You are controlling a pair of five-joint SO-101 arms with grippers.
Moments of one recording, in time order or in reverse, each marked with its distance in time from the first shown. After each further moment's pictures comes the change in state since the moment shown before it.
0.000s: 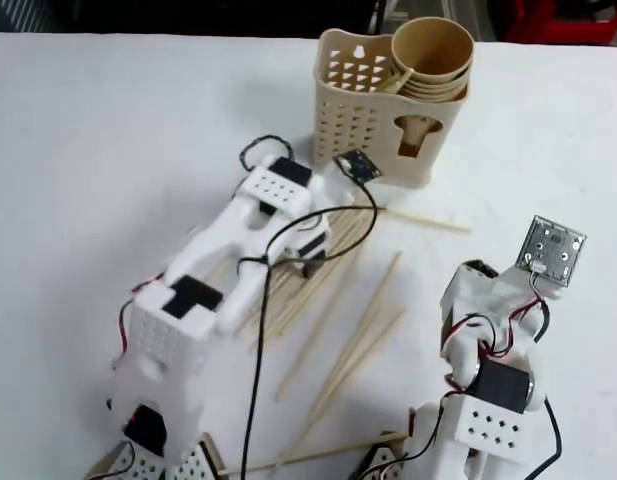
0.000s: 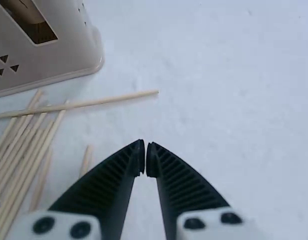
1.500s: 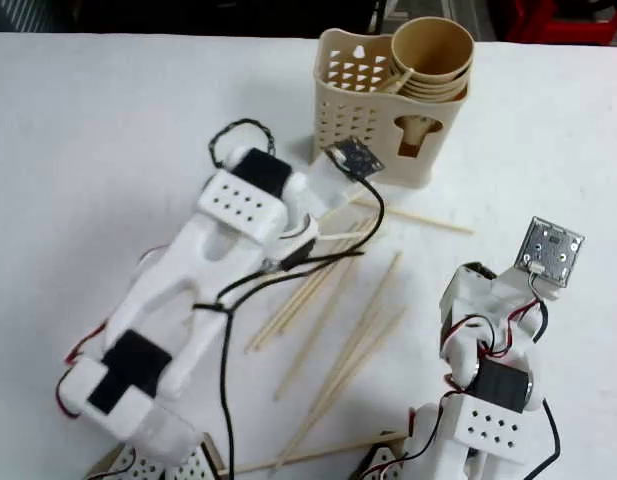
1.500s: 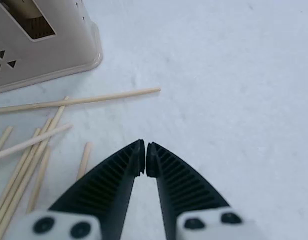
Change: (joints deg) left arm 2.5 -30.8 9.0 18.3 1.6; right arm 0.0 0.0 0.7 0.0 0.0
